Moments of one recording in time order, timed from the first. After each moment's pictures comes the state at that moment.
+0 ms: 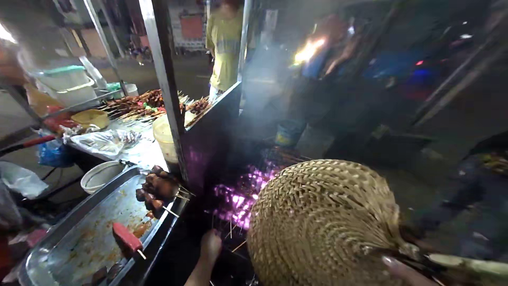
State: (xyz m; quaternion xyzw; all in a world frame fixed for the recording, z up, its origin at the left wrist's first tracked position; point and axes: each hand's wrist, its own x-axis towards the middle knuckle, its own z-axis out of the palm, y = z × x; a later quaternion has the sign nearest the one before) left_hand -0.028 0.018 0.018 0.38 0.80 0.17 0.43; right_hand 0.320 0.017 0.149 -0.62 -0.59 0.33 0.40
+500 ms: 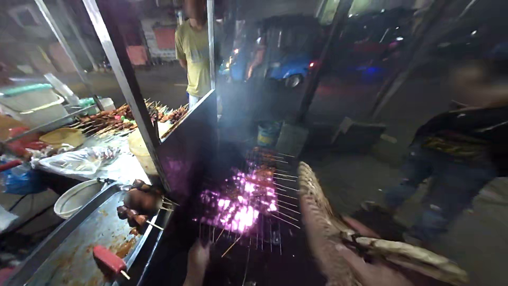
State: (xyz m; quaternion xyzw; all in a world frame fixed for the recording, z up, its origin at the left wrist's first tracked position) left_hand -0.040 0.018 -0.047 0.37 0.83 0.20 0.35; right_hand 0.304 0.010 0.140 -0.60 -0.67 0.25 0.37
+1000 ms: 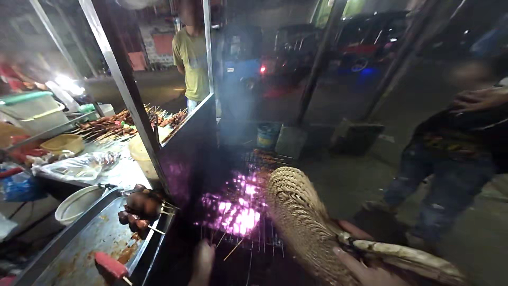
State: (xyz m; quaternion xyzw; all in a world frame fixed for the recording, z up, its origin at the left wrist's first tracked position) left_hand -0.035 0.036 -0.051 0.40 0.82 0.18 0.36; right_hand 0.296 0.001 0.149 -0.59 -0.66 0.31 0.35
